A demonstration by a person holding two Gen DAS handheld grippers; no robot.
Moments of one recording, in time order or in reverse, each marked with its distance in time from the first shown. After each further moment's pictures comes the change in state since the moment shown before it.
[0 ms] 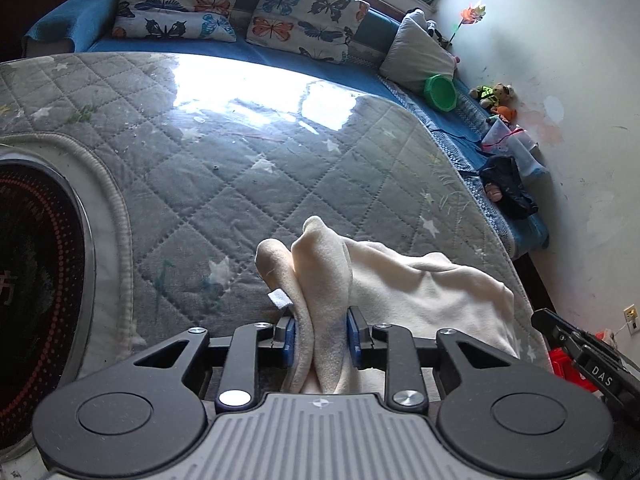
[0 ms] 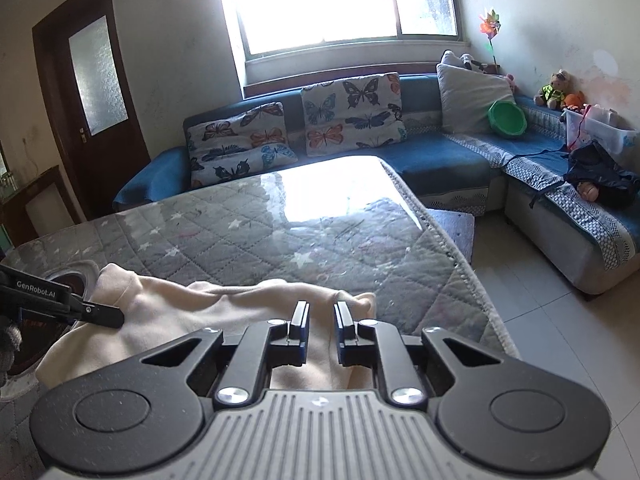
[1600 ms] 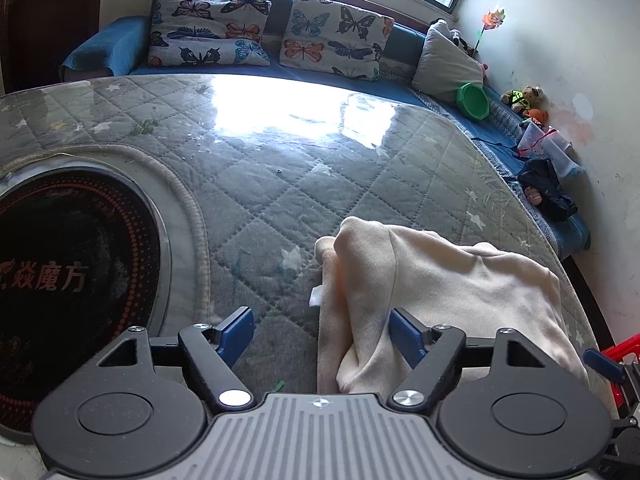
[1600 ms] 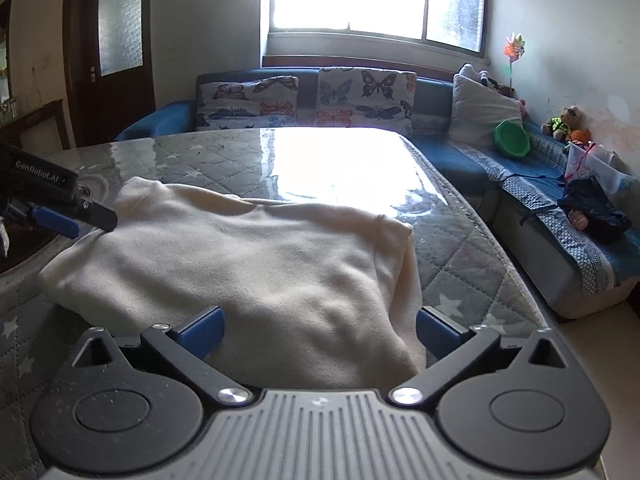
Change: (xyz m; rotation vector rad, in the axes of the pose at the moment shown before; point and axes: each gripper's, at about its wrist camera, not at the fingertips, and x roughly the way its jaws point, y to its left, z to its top) left arm -0.024 0.012 -0.027 0.048 -0.073 0.144; right arm -0.009 0.041 -0.058 -0.179 0.023 -0.085
